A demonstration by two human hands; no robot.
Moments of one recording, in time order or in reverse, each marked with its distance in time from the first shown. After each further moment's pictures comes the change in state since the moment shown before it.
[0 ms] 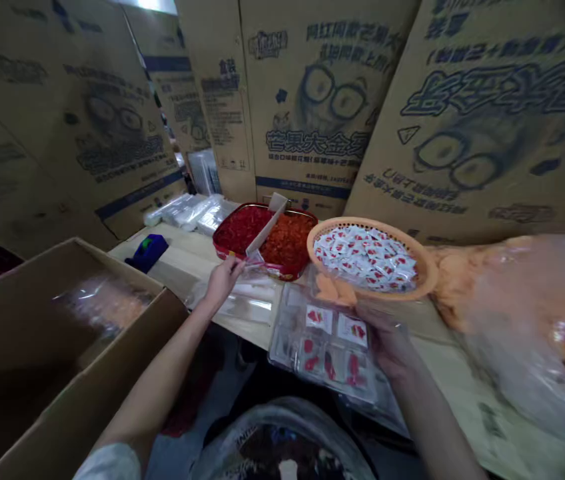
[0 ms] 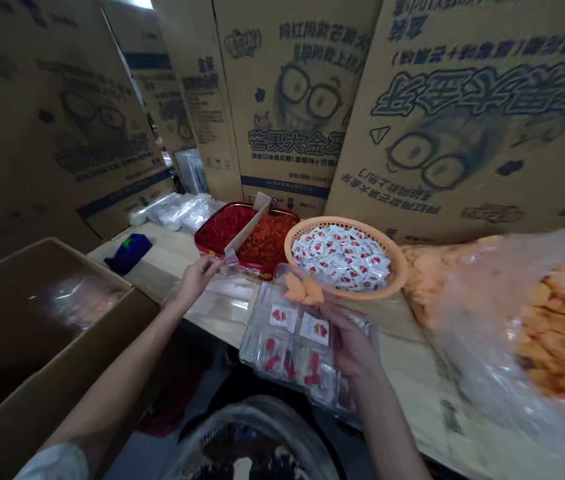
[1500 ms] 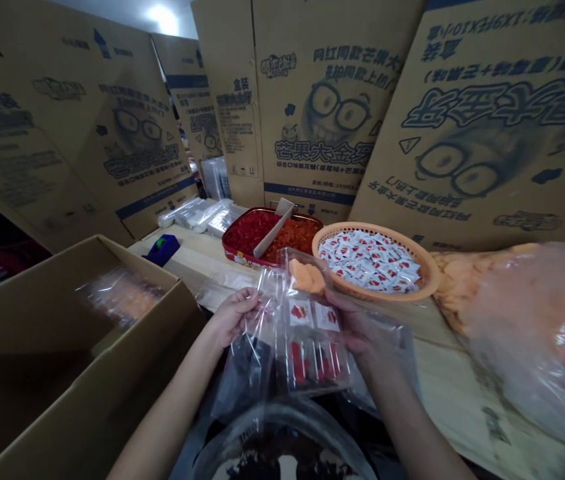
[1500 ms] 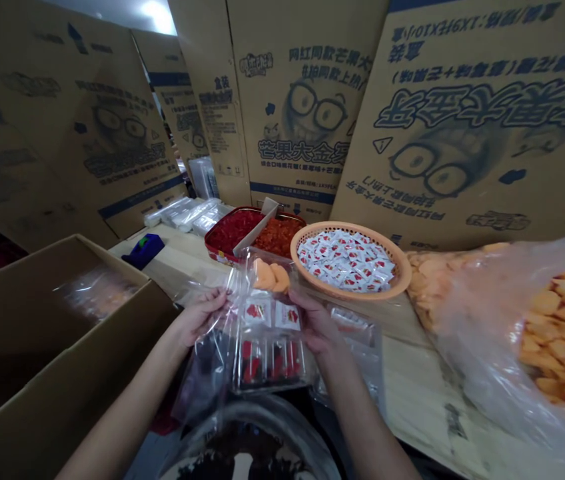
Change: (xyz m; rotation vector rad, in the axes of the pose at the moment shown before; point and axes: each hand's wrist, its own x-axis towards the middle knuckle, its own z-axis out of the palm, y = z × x) left_hand -0.093 0.020 0.002 -0.616 -0.314 -0.557; right_hand 0.009 0.016 0.052 -0.046 -0.319 0.154
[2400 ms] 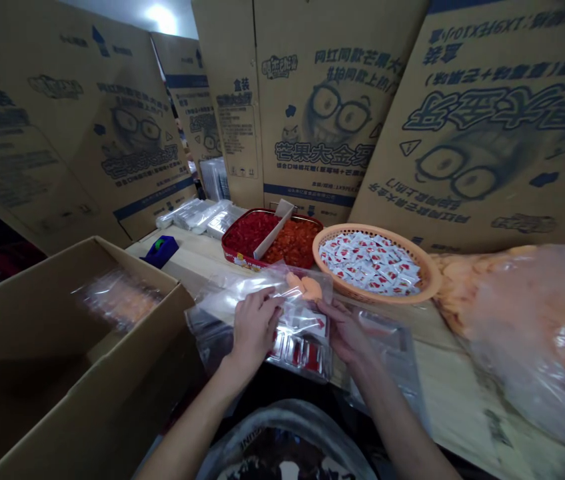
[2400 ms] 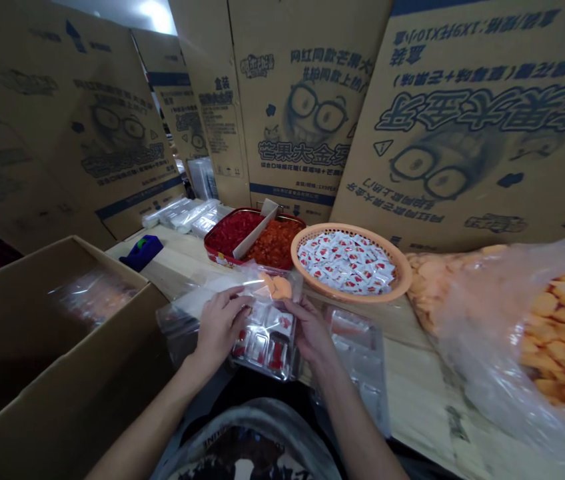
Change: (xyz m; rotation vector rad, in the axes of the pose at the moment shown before) left_hand -0.011 -0.022 0.033 1.197 0.237 0.779; right_hand 0.011 0.025 -0.001 -0.002 0.162 -0.287
